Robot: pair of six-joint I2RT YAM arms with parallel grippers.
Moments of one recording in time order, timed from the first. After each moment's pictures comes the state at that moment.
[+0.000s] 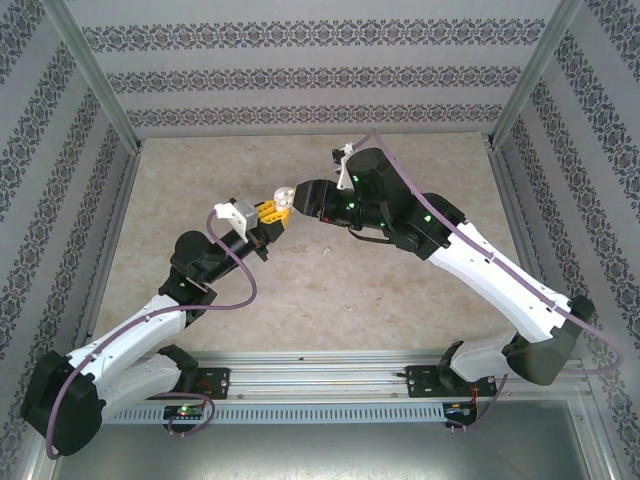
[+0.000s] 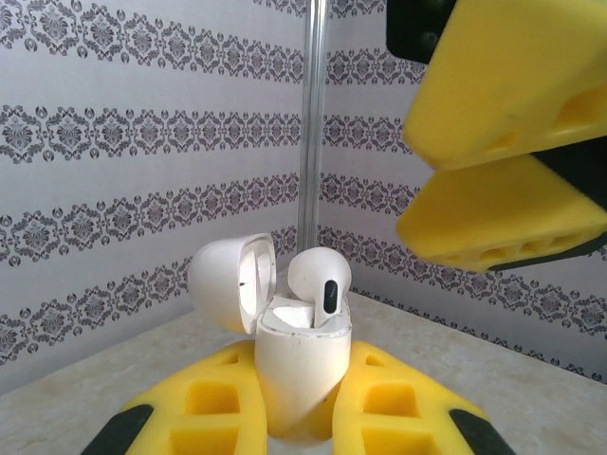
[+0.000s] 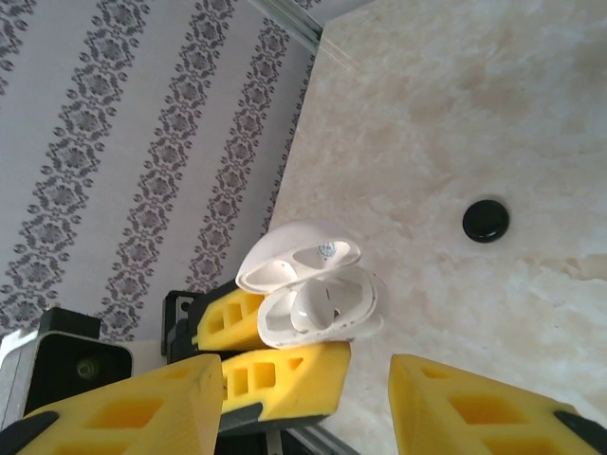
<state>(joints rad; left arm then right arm) -0.52 0.97 0.54 0.62 0.30 -0.07 0.84 1.38 1.58 -0.69 -0.13 0.89</state>
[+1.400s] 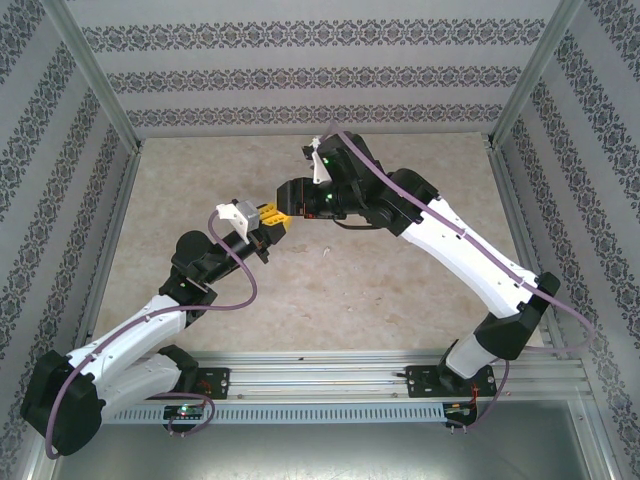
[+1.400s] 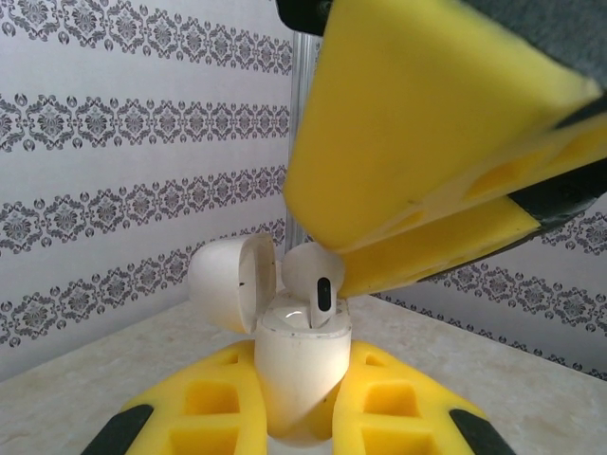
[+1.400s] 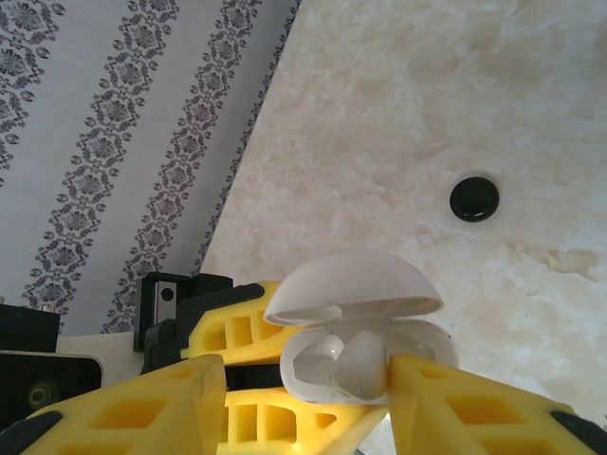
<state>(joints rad) -0.52 0.98 0.54 0.61 0.32 -0.08 0.85 1.58 1.84 -0.88 -0.20 0.73</state>
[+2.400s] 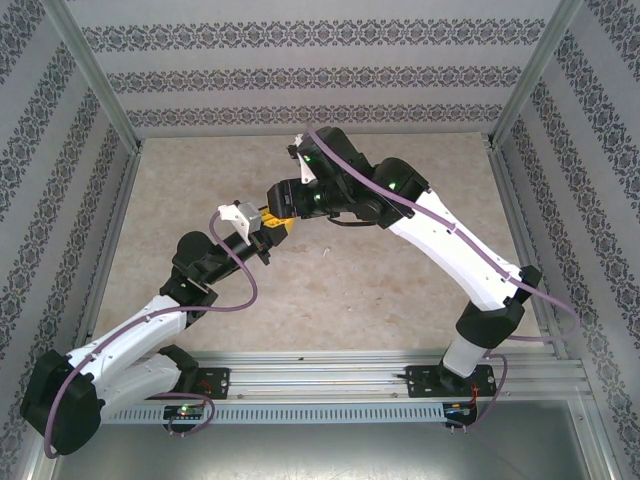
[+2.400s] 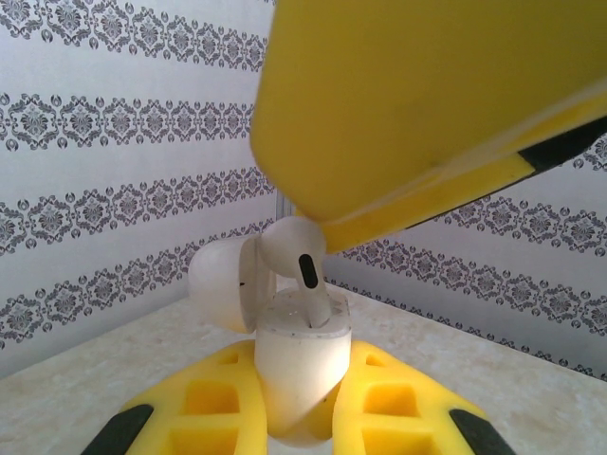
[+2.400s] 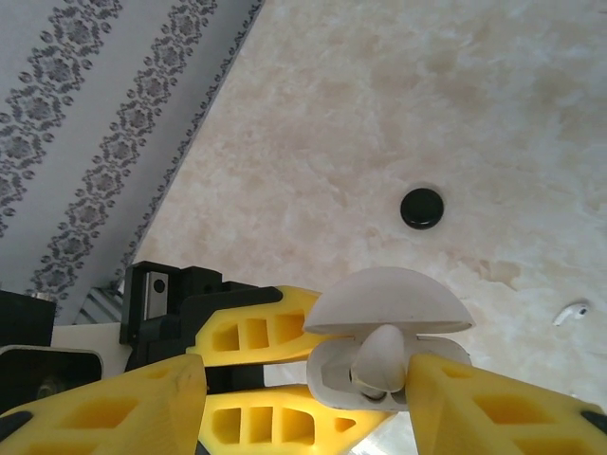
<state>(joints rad) -0.54 0.97 0.54 0.61 0.33 -0.09 0.92 1.71 2.12 -1.14 -0.04 0.60</state>
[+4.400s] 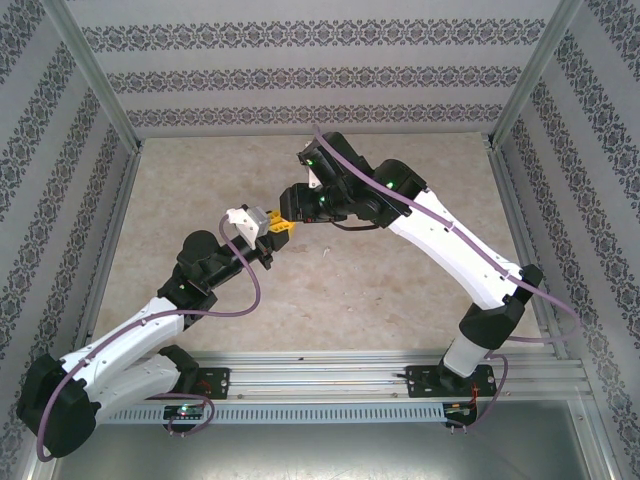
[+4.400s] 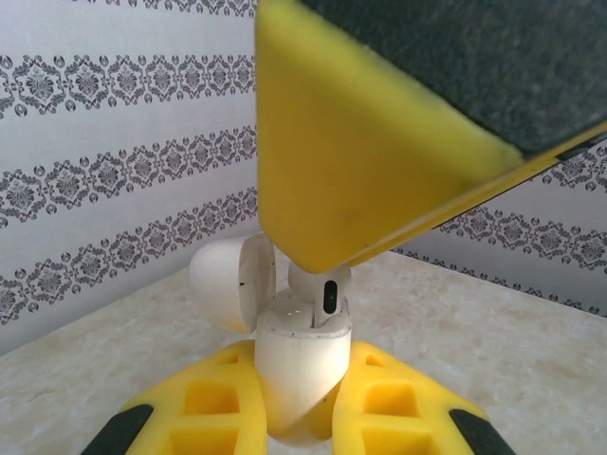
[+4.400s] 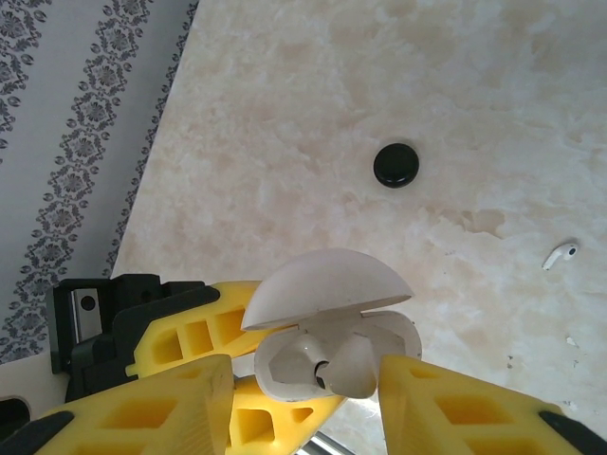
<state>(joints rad) -0.58 0.94 0.56 0.44 0.26 0.02 0.88 1.68 2.01 -1.14 -0.07 0.70</state>
